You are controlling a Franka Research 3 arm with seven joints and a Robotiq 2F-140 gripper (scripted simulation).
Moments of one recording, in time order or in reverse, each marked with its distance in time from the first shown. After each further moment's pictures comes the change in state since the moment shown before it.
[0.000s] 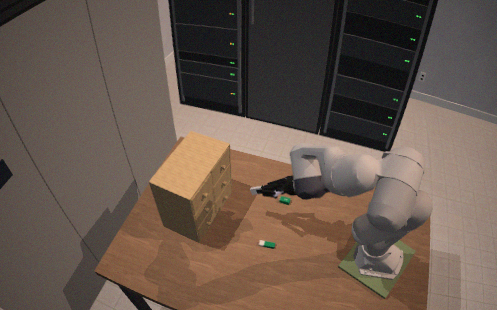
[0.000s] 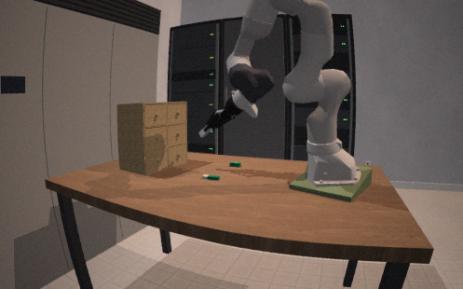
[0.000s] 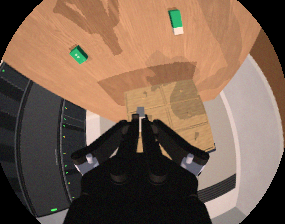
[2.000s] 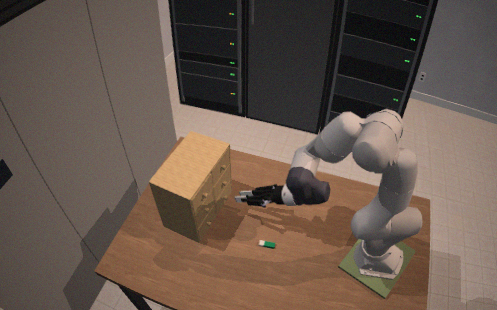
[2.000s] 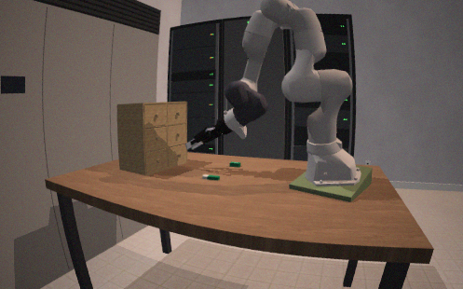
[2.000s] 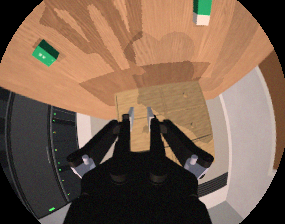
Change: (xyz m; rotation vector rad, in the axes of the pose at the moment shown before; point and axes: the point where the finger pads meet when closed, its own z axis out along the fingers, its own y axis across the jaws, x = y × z) arm 0.016 0.009 0.082 -0.074 -0.119 -0.043
